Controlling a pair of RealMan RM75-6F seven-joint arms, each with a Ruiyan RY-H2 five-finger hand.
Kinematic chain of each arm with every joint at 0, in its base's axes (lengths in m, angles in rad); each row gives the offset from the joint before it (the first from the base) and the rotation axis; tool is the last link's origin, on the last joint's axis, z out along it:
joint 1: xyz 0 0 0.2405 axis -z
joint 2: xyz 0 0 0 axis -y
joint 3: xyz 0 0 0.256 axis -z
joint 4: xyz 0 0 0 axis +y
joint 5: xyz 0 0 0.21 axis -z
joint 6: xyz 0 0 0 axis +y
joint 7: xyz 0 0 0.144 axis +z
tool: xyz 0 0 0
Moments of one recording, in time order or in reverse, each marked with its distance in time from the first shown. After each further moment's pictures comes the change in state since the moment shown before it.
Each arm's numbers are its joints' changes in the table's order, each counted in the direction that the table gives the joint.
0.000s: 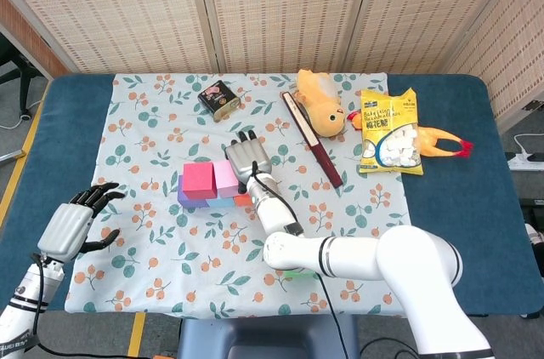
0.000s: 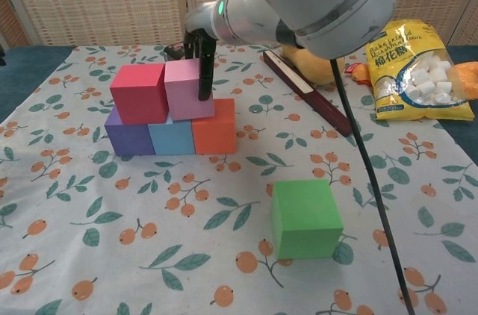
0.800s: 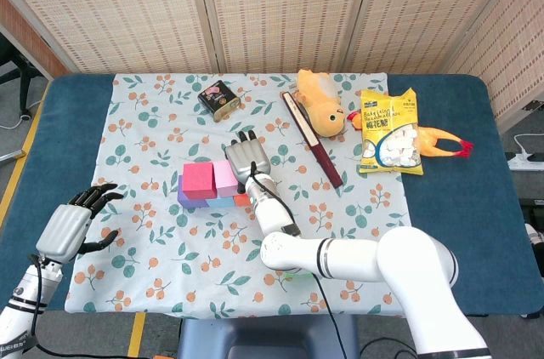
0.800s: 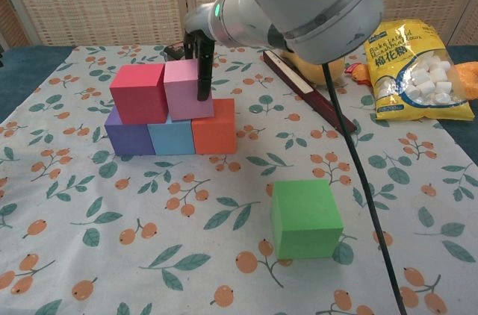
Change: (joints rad) left arm -0.005 0.005 -0.003 0.018 -0.008 0.008 -0.019; right arm 0.024 0.030 -0.057 0.020 0.005 0.019 -0.065
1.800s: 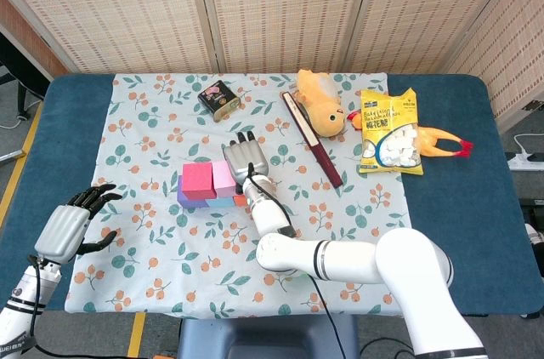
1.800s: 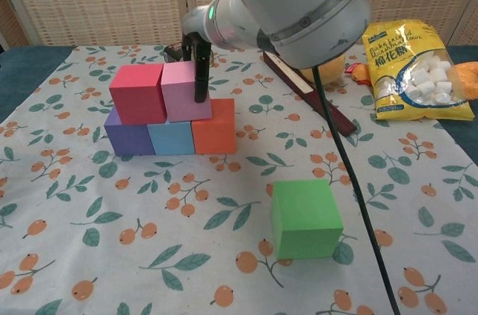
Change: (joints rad) left arm -0.005 0.001 -0.003 0.009 -0.003 0.004 -0.012; right arm 0.010 0.031 -0.050 0.016 -0.012 0.021 -0.061
